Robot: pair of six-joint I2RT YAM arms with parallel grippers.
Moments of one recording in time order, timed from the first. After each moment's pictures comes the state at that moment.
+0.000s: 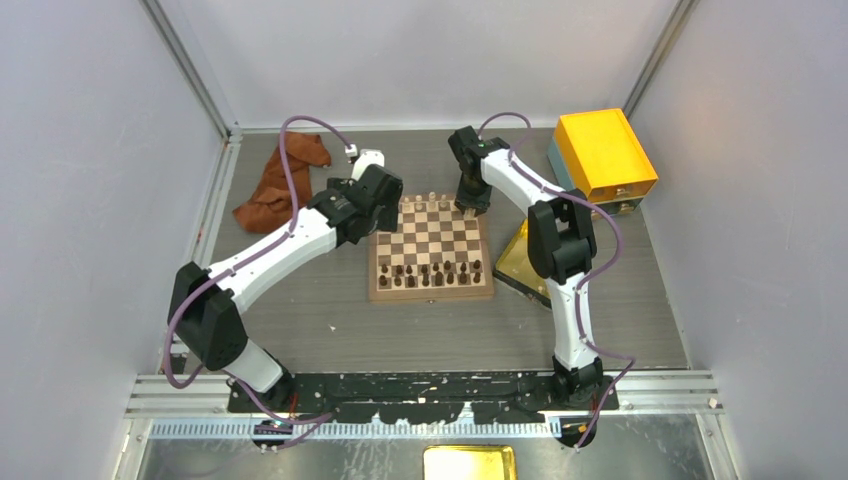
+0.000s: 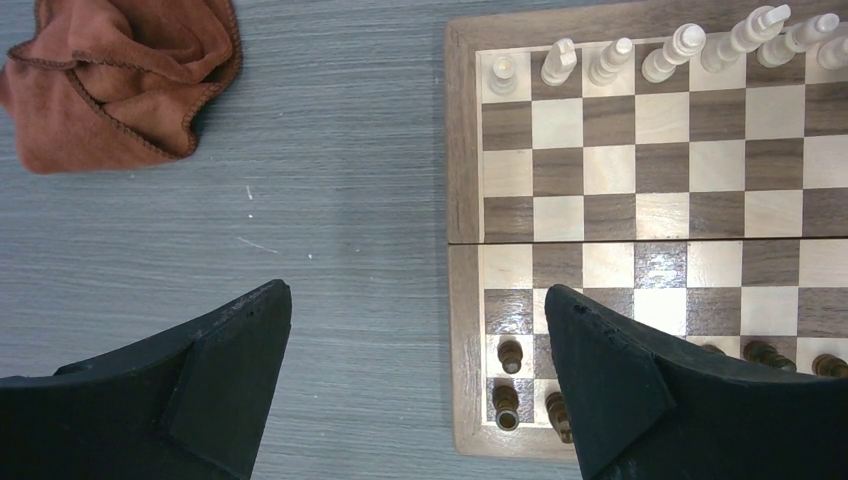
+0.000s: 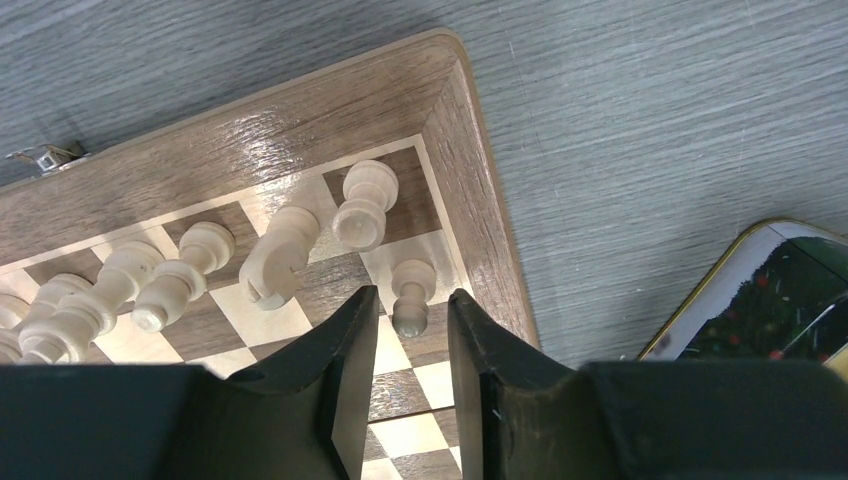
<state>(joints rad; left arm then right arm) -0.71 1.56 1.35 -0.70 -0.60 -0.47 0.42 2.21 1.88 -0.94 0.20 0.66</state>
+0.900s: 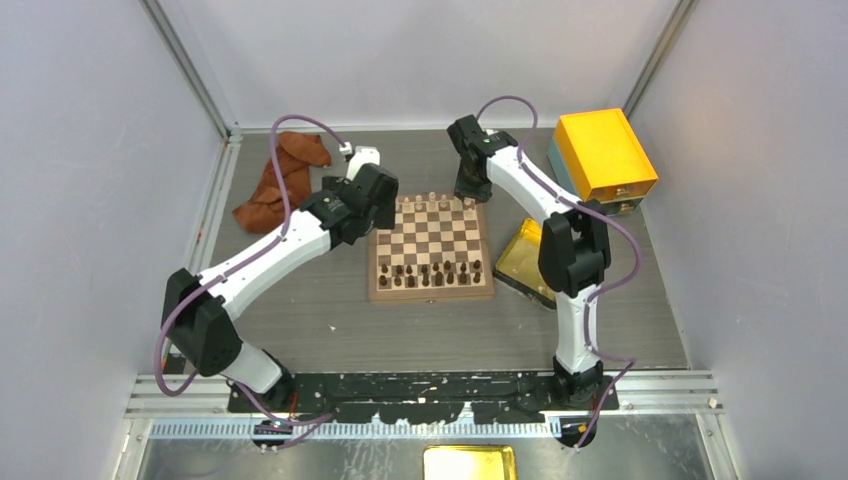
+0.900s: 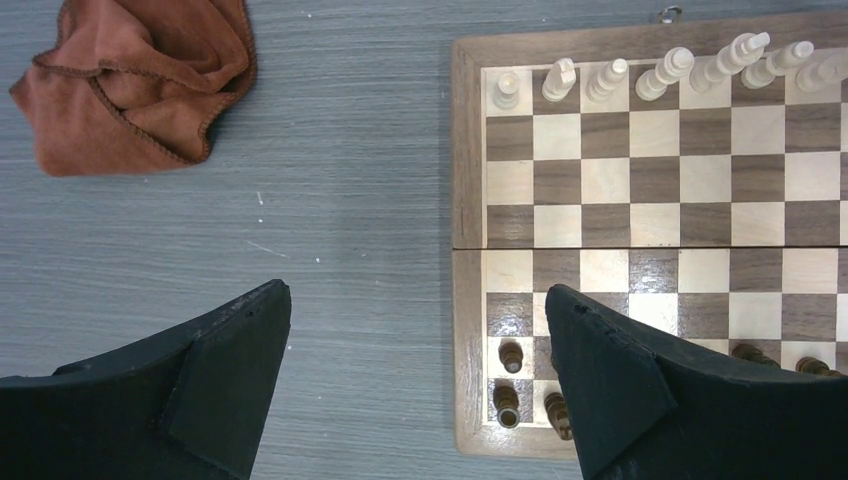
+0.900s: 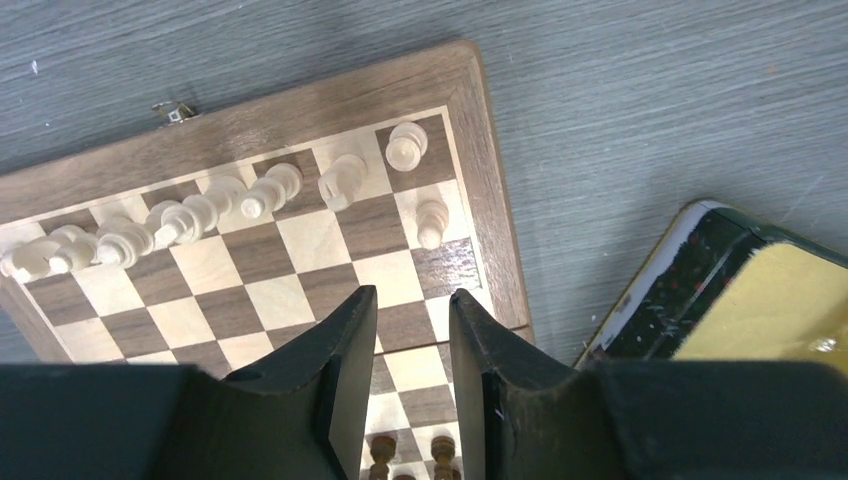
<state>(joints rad) -0.71 1.52 1.34 -0.70 -0.61 -0.47 0.45 2.07 1.86 -0.93 0.25 0.62</state>
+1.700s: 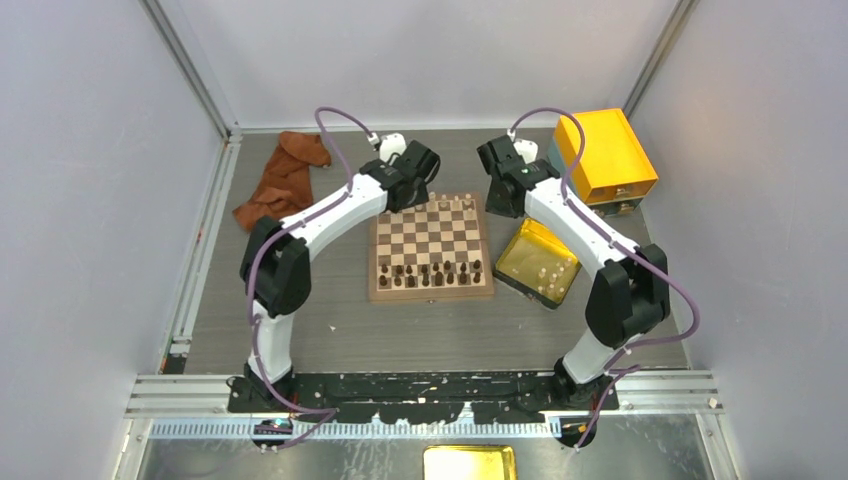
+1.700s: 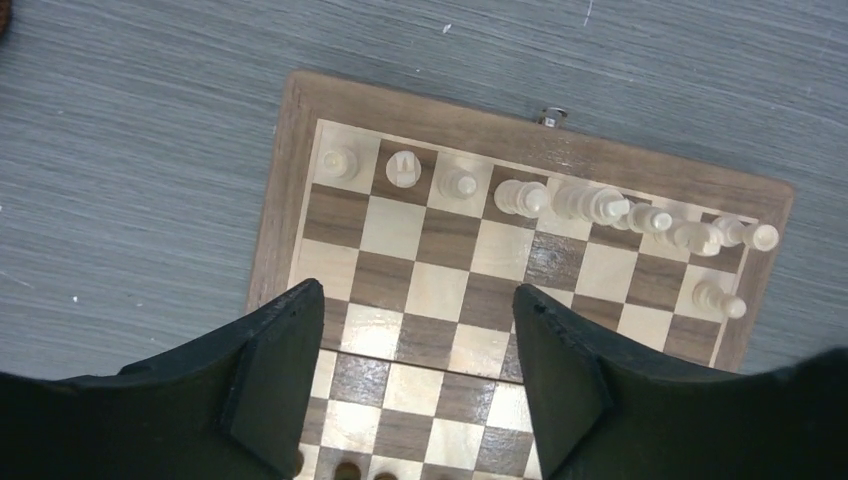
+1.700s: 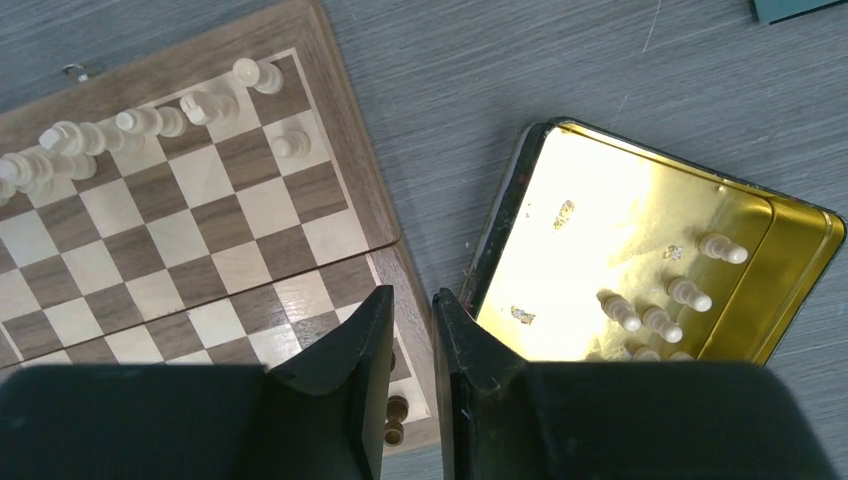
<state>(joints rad) -0.69 1.98 1.74 -0.74 -0.57 -0.80 0.44 1.65 1.44 -0.82 0.38 0.62</state>
